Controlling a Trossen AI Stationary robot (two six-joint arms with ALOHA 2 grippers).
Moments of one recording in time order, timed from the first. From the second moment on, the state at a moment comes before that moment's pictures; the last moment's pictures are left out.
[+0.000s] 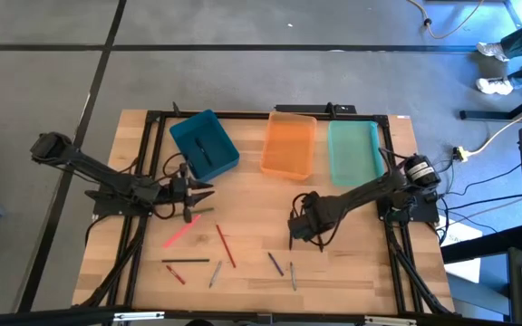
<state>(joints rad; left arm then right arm) -0.33 0.72 0.06 0.56 -0.56 -0.08 0.35 1.84 1.29 -1.25 0.12 1.36</state>
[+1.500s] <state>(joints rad) -0.31 1.41 0.40 0.56 -0.66 -0.14 0.36 1.82 1.00 -0.76 0.02 1.29</state>
